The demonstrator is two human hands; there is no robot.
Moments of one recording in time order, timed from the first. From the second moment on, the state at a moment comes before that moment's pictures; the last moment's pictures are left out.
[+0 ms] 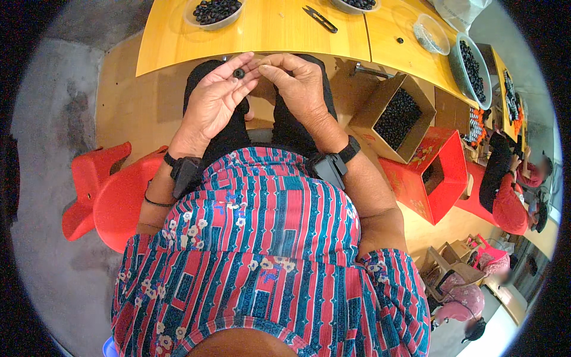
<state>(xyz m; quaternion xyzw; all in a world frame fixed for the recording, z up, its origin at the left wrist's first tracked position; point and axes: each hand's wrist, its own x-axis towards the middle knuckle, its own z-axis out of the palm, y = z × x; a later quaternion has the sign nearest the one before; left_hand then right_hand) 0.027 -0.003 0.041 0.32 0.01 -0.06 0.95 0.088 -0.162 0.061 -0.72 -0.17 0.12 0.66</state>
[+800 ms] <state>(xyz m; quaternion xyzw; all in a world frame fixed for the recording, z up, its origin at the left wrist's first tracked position) 0.027 -0.006 0.032 0.50 0.06 0.04 0.86 0.089 -0.164 0.057 -0.68 -0.15 0.16 0.70</state>
